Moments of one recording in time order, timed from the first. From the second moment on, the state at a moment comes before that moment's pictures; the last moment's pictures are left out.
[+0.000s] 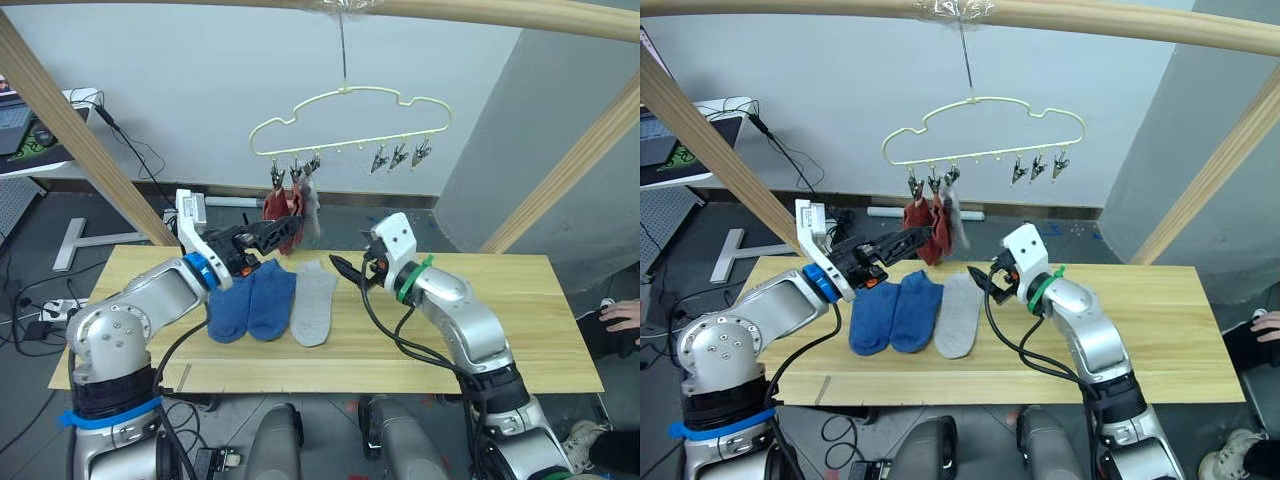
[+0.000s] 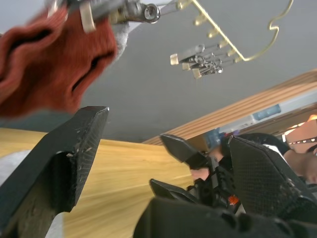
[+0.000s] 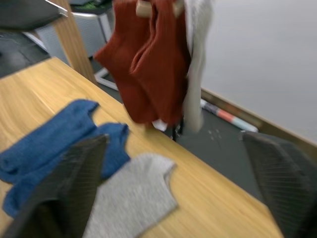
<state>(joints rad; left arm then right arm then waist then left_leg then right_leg) -0.39 0.49 0.36 -0.32 -1.13 1.07 -0.23 -0.44 -0.14 0.18 -0.17 0.10 0.58 0.46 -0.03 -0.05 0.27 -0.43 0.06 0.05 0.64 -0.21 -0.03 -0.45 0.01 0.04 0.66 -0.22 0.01</state>
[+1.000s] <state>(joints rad) -0.42 0.58 0.11 -0.43 -0.72 0.72 -0.50 -0.68 0.01 -0.01 0.01 0.11 0.51 0.14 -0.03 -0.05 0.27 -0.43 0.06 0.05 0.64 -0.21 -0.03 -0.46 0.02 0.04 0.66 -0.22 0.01</state>
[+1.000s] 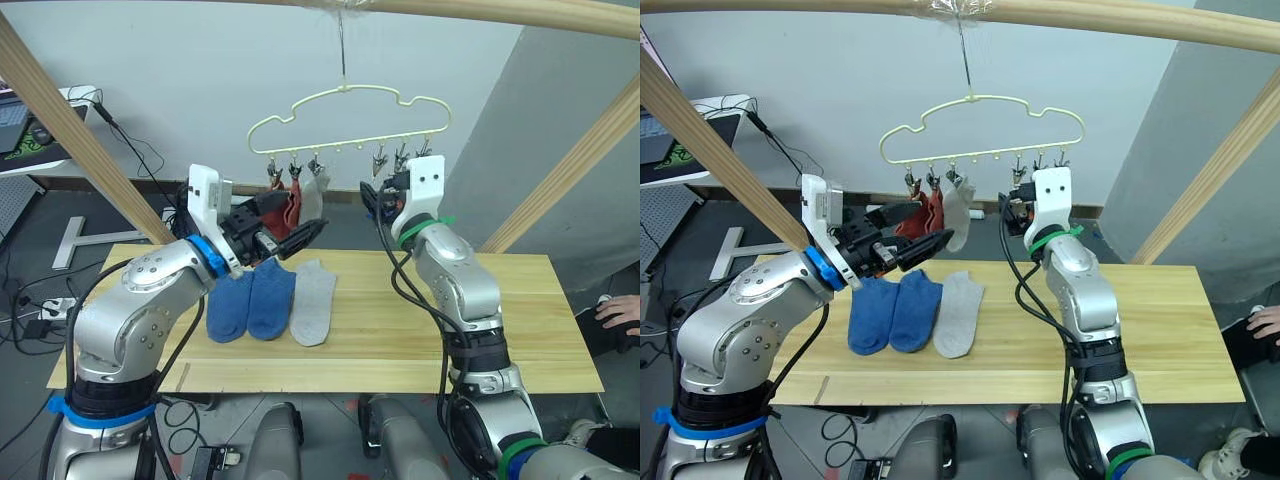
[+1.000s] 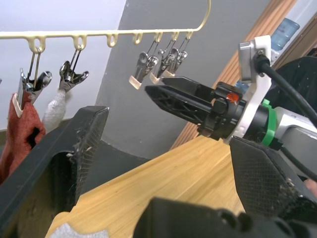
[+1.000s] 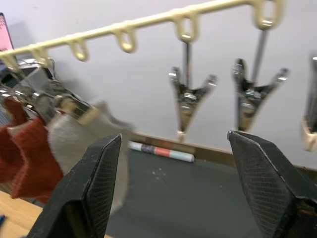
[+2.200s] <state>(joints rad) -0.45 0.55 0.12 -0.42 -0.67 0.71 -0.49 -0.77 0.02 -0.04 0.16 0.14 0.43 0.13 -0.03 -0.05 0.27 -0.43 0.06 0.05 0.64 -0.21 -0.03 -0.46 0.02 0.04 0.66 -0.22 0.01</state>
